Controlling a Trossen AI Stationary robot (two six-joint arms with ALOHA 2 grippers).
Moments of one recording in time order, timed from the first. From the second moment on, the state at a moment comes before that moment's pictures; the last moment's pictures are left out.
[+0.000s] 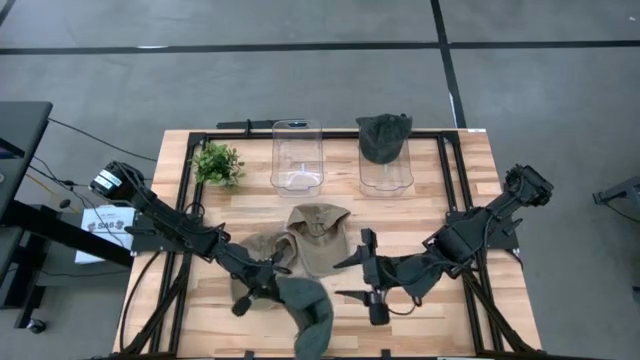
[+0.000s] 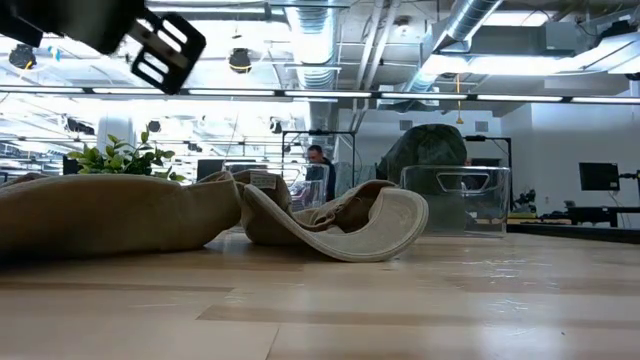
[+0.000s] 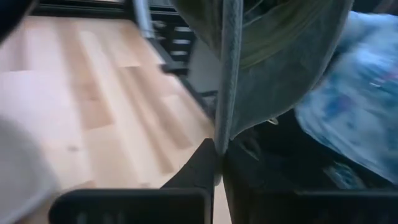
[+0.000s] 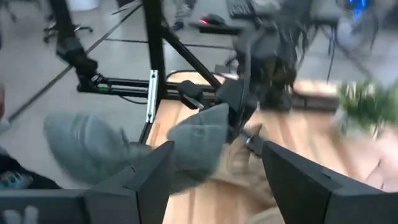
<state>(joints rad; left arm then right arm) -0.56 1.42 0.54 0.56 0.13 -0.16 0.63 1.55 1.50 -0.37 0.47 0.12</state>
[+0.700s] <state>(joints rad) -0.57 1.42 0.54 0.59 0.33 -0.16 0.68 1.67 1.51 -0.26 0.41 -0.44</state>
